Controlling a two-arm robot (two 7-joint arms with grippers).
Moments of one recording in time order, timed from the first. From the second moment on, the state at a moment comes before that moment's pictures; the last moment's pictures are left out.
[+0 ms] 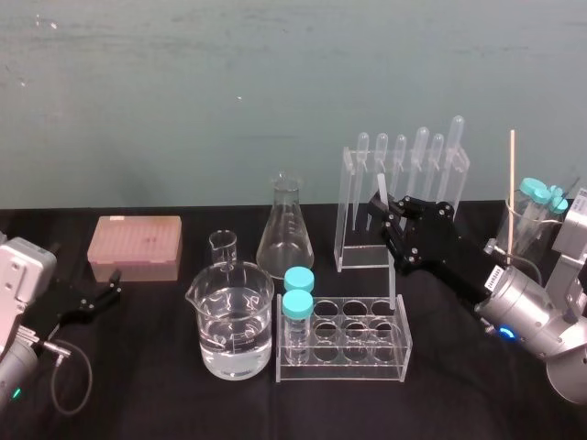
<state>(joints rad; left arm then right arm) -0.20 0.60 0.45 -1.41 -0.25 -0.12 0.03 0.32 0.42 -0.31 -1.27 0.60 -0.47 0.80</state>
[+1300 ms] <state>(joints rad) -0.20 0.60 0.45 -1.41 -0.25 -0.12 0.03 0.39 0.39 -0.37 -1.13 0.59 -0.35 0.80</state>
